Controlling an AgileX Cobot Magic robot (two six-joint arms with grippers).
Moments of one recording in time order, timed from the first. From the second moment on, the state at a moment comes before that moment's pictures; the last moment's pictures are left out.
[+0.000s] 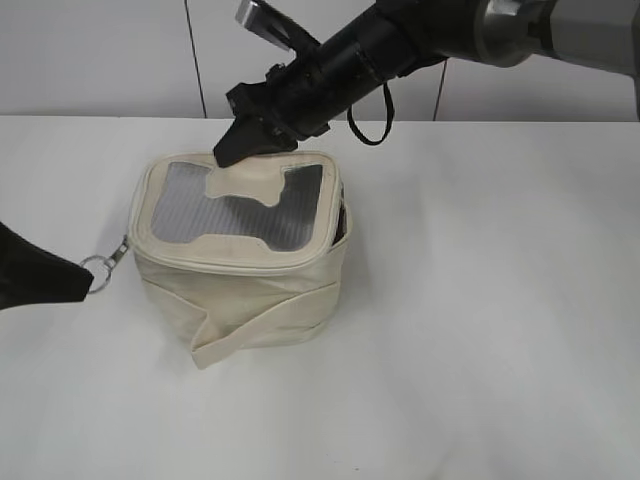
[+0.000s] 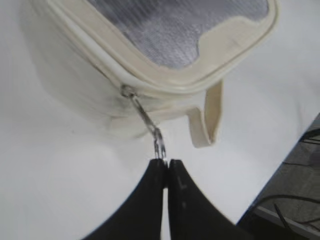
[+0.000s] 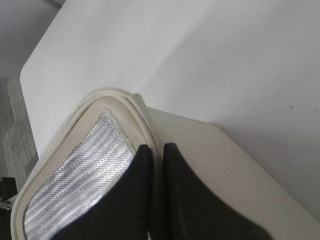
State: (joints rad) left arm -0.03 1.28 -0.60 -0.98 0.84 1.26; right arm 0.46 2.35 -1.97 0.96 0.93 -0.63
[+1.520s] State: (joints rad) left arm -0.30 1.18 -0.65 -1.11 0.59 1.08; right arm 0.15 2.07 -1.62 0.89 0.87 -0.72
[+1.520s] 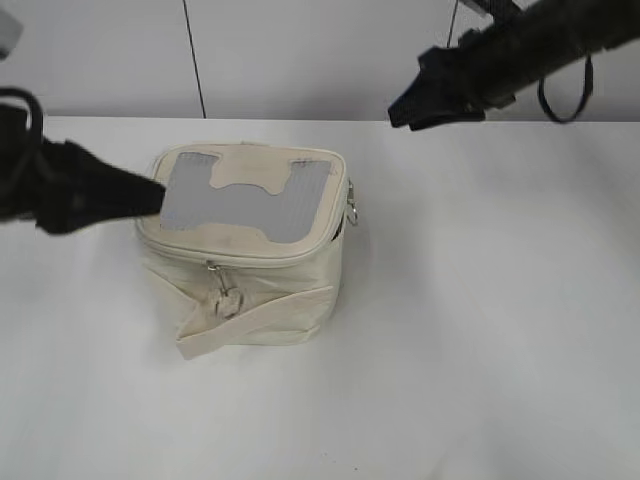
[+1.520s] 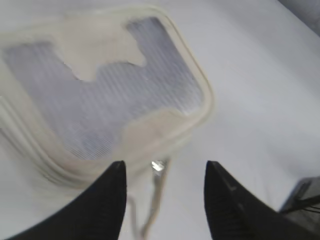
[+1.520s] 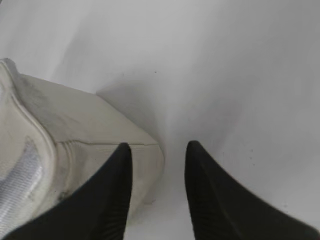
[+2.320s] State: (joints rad) left arm -0.39 2.15 -1.83 -0.80 1.11 1.11; right arm 0.14 1.81 -0.73 1.82 0.76 -2.05
